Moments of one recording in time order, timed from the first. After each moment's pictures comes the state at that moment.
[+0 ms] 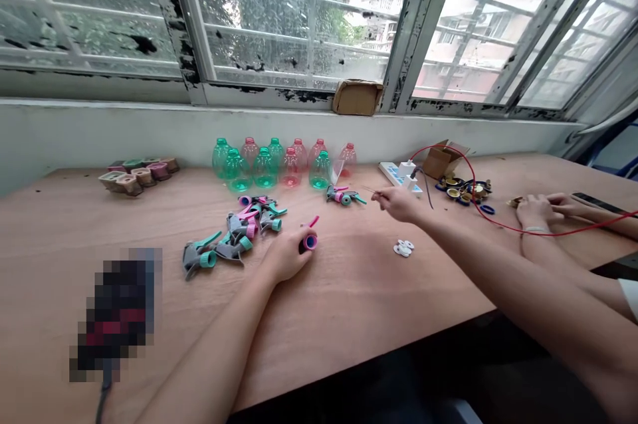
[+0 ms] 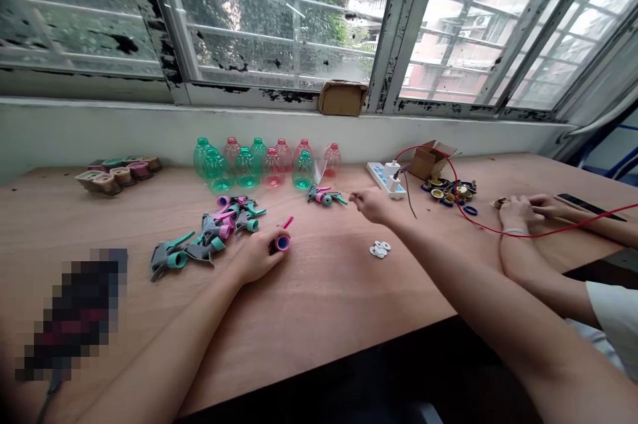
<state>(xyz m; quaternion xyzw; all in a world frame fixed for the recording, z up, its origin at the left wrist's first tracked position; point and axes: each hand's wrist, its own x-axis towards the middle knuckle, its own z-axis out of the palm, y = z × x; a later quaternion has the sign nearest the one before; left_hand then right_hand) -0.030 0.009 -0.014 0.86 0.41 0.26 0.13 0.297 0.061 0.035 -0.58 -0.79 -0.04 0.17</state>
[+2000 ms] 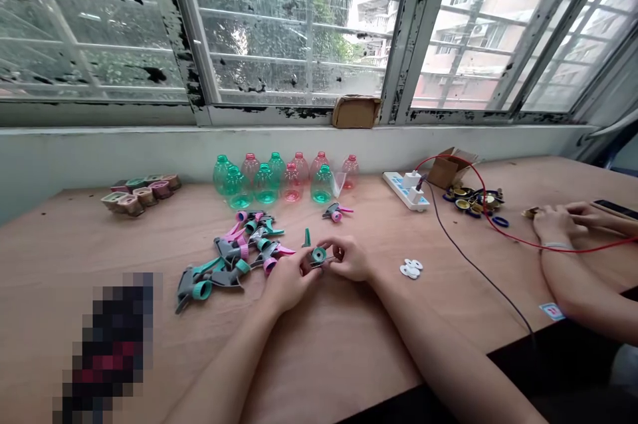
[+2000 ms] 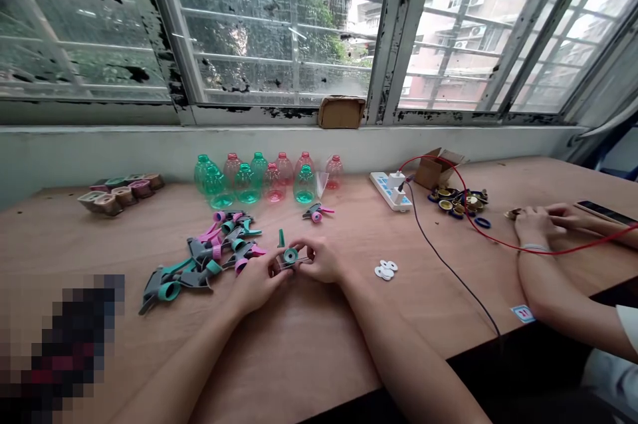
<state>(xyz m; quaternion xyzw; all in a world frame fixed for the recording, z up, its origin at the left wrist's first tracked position) -0.022 -0.001 -0.015 0.80 0.48 0.28 0.22 0.174 0.036 -0.037 -0.34 -0.82 0.24 0.40</state>
